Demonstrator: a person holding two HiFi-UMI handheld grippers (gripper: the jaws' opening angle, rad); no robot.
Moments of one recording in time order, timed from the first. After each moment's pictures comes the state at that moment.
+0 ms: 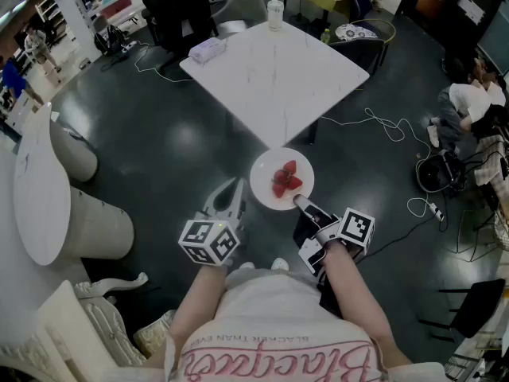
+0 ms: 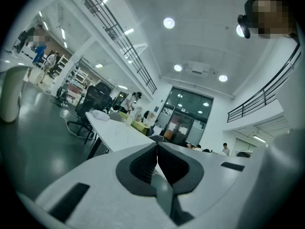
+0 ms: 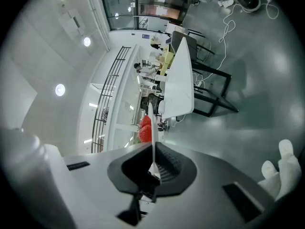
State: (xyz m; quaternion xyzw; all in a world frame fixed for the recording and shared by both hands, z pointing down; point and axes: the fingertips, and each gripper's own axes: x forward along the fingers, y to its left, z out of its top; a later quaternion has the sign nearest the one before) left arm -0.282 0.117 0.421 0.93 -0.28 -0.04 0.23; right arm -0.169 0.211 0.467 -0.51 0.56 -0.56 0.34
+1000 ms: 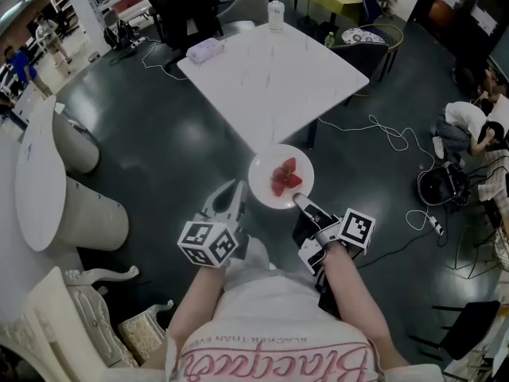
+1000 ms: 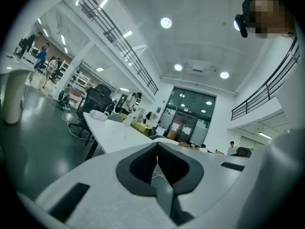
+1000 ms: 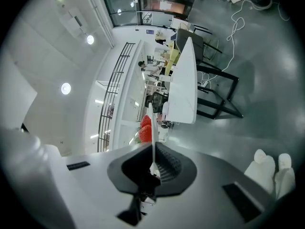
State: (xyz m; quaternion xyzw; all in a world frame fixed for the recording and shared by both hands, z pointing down) left arm -0.213 0.141 0.426 0.93 -0.31 -0.03 0.21; right arm -0.094 0.220 0.463 -0.48 0.59 -0.56 0.34
